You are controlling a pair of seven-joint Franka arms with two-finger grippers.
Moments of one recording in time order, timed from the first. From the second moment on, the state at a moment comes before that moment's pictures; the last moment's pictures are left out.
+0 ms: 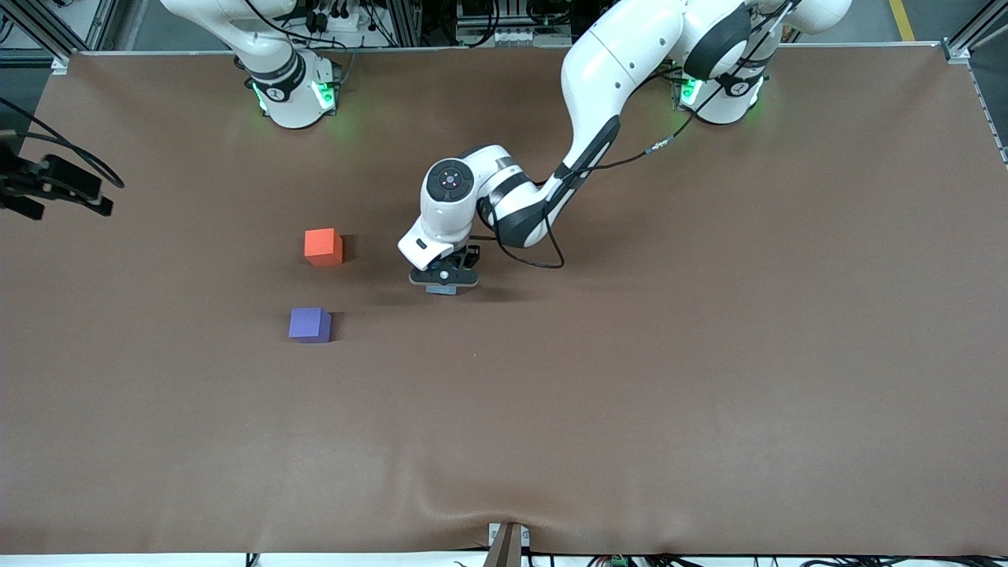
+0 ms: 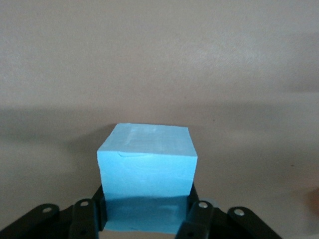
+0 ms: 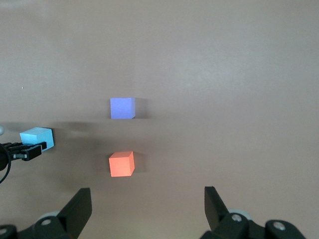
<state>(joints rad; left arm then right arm) -0.86 1.00 -0.14 -1.11 0.00 2.27 -0.94 0.03 0.04 -0.08 -1.48 0.06 1.49 -0.08</state>
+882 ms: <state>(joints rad) -0.55 0.47 -0.05 -1.06 0.01 1.47 -0.72 0.25 0.36 -0.08 -1.49 0.26 1.68 -0.07</state>
